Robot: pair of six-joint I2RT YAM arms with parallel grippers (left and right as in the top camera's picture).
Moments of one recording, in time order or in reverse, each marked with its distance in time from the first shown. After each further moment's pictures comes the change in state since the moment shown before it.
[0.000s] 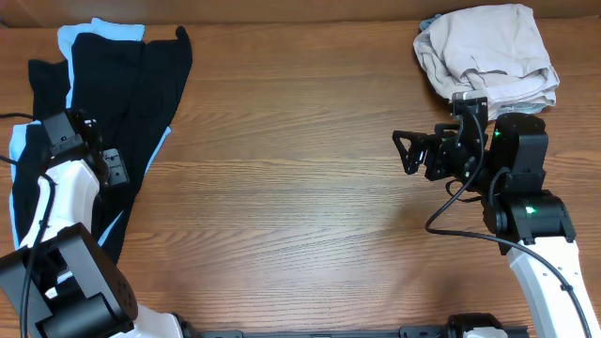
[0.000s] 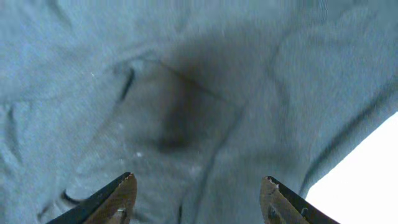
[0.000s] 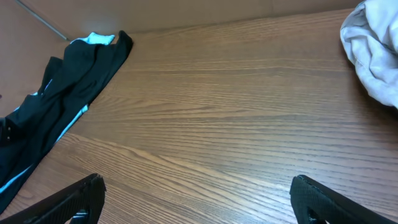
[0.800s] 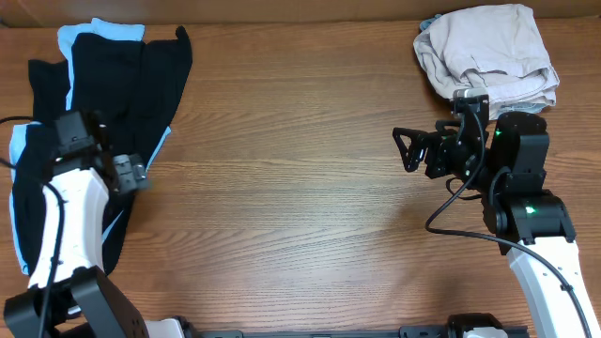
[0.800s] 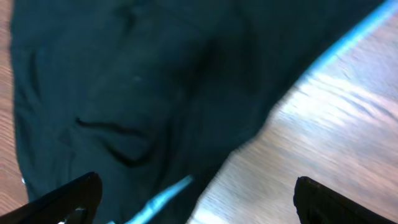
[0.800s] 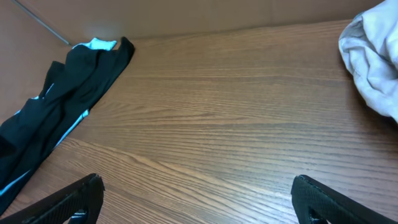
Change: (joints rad) left arm -0.066 -0.161 -0.005 -0.232 -0.050 -0.101; right arm 0.000 -0.001 0.000 0.026 0.000 0.000
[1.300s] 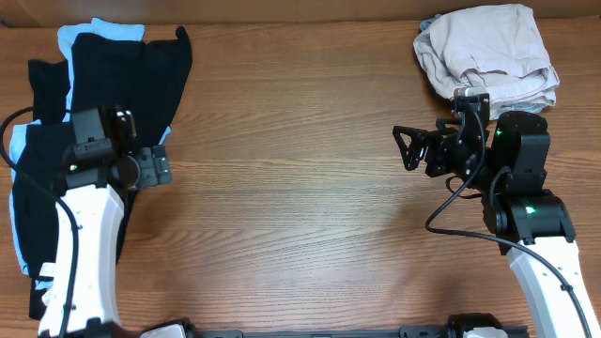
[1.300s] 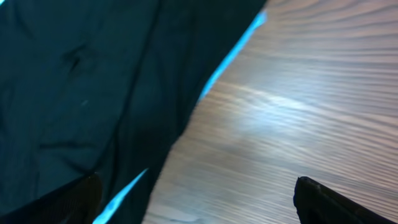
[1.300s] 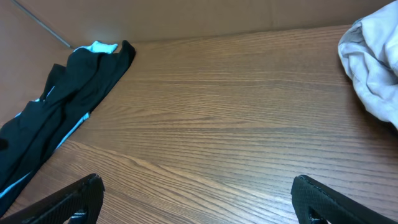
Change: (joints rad) left arm -0.120 -0.142 0.000 -0.062 0.098 0.000; right arm 0.000 0.000 0.000 0.018 0.000 0.002
